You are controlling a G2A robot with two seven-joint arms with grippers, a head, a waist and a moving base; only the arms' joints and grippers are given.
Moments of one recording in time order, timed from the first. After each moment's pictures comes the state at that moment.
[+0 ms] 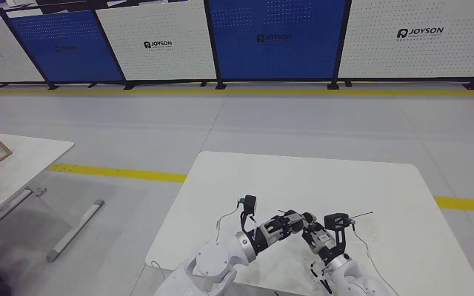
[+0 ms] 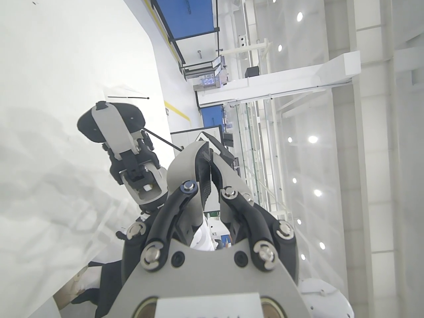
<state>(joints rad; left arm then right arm) 1.50 -1.24 -1.07 -1.81 -0.25 0.01 -0.34 -1.49 -1.29 1.12 -1.54 -0.89 -0.24 0.04</state>
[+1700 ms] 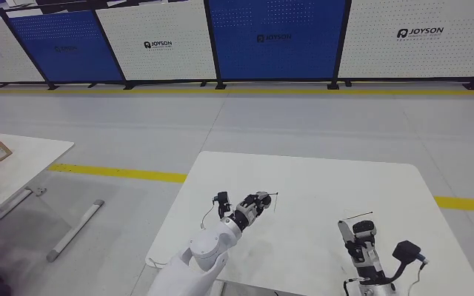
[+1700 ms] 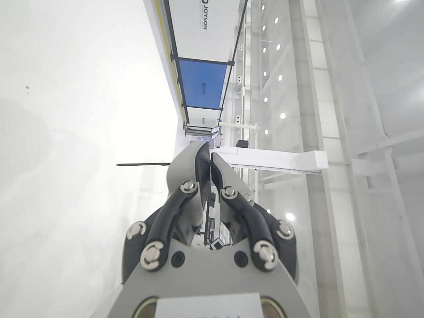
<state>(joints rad) 1.44 -1.26 -1.15 -1.63 -0.51 0.07 -0.08 -1.73 -1.21 1.29 -1.73 -0.62 -0.34 -0.34</state>
